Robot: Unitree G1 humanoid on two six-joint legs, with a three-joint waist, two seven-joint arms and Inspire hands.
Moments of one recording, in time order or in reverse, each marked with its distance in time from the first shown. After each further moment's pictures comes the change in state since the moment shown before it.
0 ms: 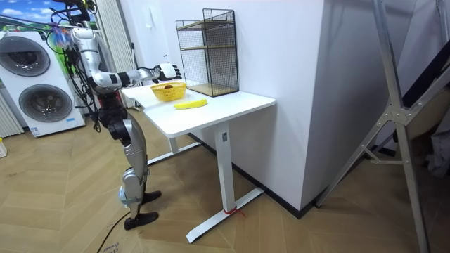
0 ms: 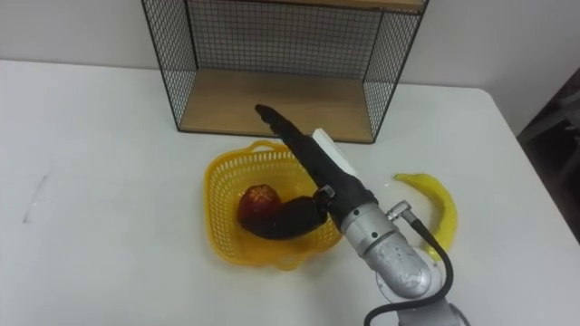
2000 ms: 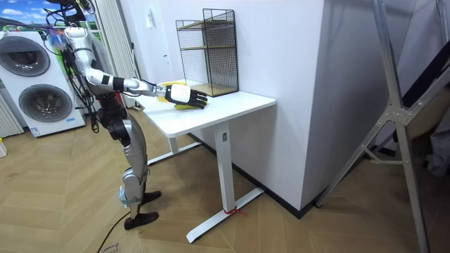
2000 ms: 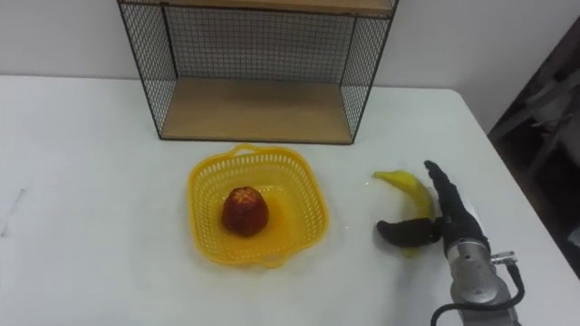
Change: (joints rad) left arm 0.118 0.007 0.118 -0.117 0.001 0.101 -0.014; right arm -0.055 -0.055 -0.272 0.592 -0.132 0.066 -0.220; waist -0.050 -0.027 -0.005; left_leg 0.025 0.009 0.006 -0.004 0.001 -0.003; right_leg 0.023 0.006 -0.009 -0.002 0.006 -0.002
